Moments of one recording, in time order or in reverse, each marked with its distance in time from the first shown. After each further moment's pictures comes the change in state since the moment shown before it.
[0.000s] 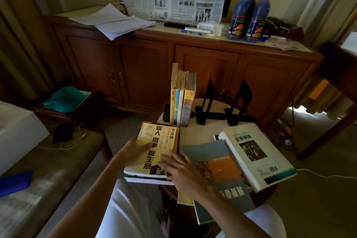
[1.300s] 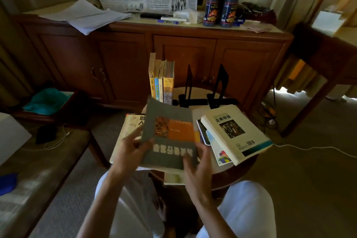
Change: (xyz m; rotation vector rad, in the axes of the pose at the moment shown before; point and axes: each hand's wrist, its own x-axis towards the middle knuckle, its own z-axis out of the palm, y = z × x) left_hand -0.116 0.040 0.067 -0.196 0.083 0.327; right_hand -0.085 -0.049 -0.040 0.909 0.809 0.780
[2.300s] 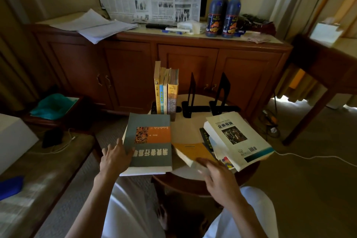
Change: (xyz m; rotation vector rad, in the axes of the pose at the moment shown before) left_hand 0.042 -0.054 -0.056 0.978 0.163 -0.266; right_hand 0.026 0.026 -0.068 -0.691 -0.385 -0.435
